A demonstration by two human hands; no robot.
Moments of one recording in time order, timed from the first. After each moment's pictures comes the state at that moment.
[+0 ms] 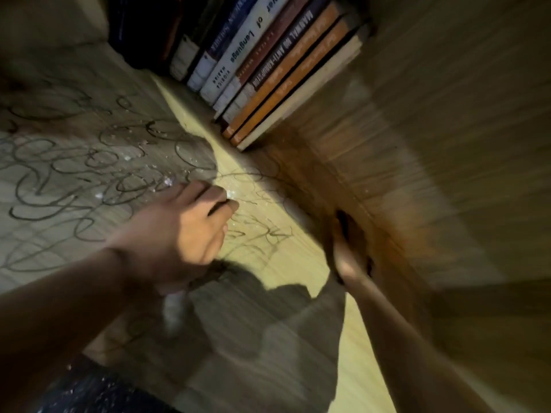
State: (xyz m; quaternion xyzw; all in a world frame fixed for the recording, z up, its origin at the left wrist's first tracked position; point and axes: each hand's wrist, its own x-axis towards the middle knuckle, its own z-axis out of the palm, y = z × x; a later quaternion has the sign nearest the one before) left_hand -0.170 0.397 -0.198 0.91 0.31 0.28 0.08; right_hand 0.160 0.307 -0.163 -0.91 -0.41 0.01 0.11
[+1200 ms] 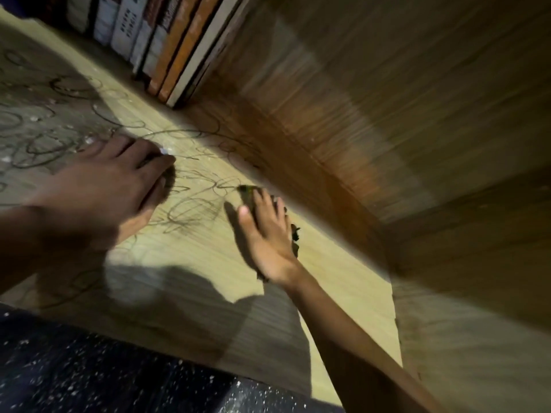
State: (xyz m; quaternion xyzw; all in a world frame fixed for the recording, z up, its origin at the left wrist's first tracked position) left_hand -0.173 0.396 -0.199 0.91 0.30 0.29 0.05; right_hand 0.031 0.244 -0.136 -0.85 -0.50 0.17 0.08
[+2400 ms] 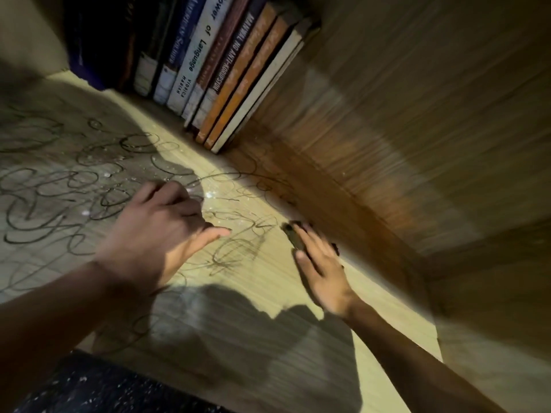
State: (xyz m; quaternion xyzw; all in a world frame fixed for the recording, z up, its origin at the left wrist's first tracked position) left_hand -0.188 0.392 -0.178 0.93 0.27 0.26 0.01; right_hand 0.090 0.240 -0.150 -0.80 -0.58 0.11 0.08
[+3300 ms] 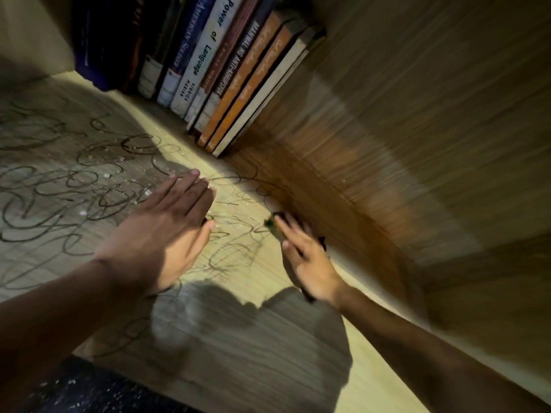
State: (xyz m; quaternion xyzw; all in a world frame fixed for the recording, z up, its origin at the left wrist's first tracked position) left_hand -0.176 0.396 -0.202 0.92 0.36 0.15 -0.01; right_hand 0.091 0.280 -0.152 -0.76 -0.62 0.17 0.08
